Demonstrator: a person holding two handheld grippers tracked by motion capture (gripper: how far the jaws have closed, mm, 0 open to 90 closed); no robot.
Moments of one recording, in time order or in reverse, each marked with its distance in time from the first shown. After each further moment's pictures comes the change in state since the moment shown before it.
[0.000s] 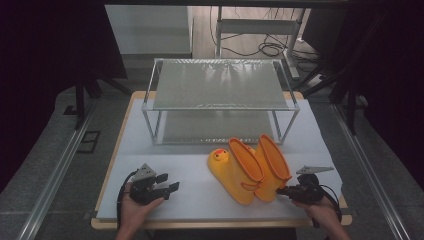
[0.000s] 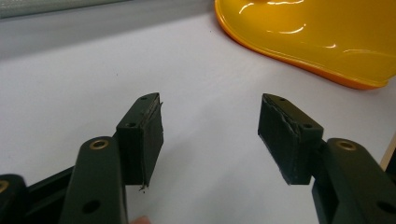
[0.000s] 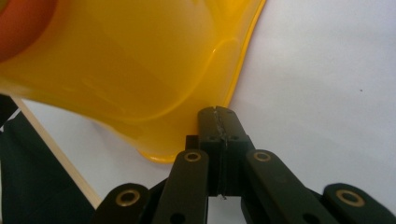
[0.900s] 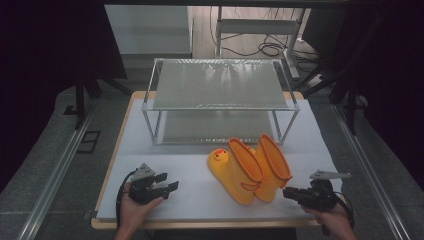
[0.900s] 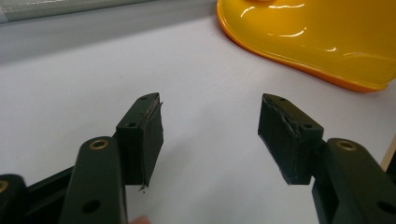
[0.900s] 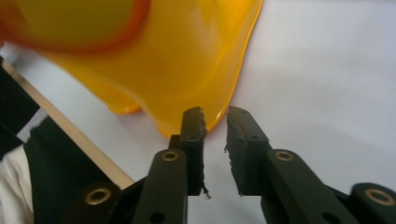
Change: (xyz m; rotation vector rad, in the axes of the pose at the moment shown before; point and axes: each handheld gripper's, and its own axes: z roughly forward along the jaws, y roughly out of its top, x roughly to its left) left arm 0.000 0.001 -0.001 -0.006 0.001 -0.004; right arm 0.006 -0.007 -0.039 -0.077 0.001 0.020
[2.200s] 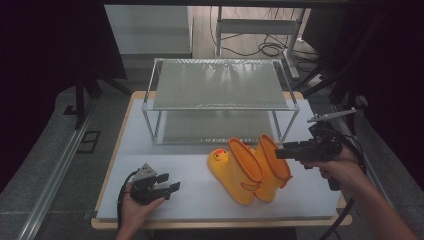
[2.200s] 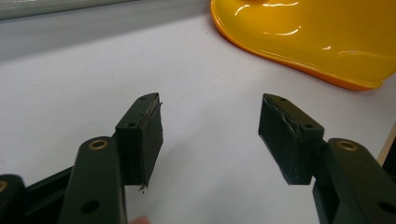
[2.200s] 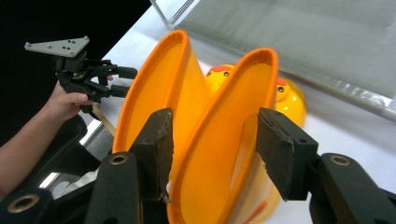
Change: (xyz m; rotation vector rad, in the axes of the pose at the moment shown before) left arm -0.002 0.000 0.002 0.008 -0.012 0.004; right arm 0.068 0.159 -0.048 0.087 0.089 -0.071
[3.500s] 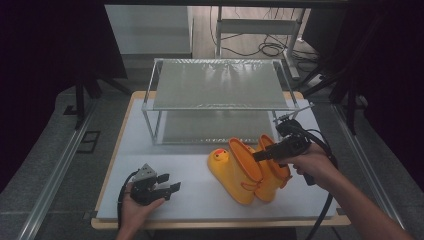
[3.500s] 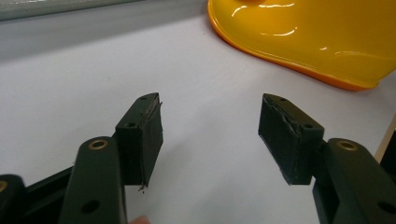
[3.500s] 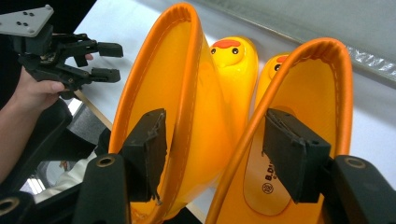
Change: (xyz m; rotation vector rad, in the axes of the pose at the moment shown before) left arm -0.001 0.000 -0.001 -0.007 -0.005 0.007; right arm 0.023 0.024 0.054 0.190 -0.069 0.030
